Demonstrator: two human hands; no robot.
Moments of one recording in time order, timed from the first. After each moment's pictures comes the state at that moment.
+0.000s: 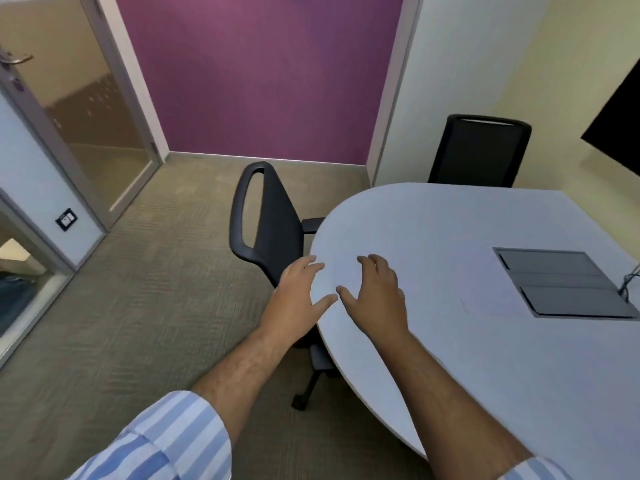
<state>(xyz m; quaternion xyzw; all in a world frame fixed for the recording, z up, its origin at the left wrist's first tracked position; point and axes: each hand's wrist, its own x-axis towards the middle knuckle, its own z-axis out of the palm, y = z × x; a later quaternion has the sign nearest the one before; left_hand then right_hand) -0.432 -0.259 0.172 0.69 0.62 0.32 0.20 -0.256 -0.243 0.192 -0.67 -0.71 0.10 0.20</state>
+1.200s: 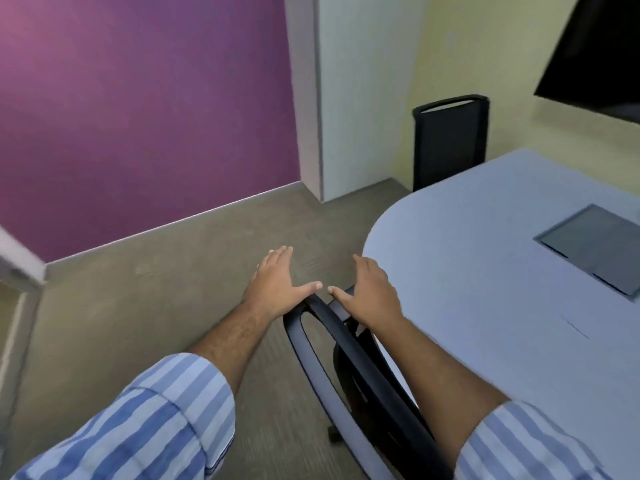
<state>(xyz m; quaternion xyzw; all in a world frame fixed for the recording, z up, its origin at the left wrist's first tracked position) -0.686 0.281 0.177 0.81 0.54 0.12 0.20 -0.494 0.187 0.155 -0.80 -0.54 0.15 0.20</state>
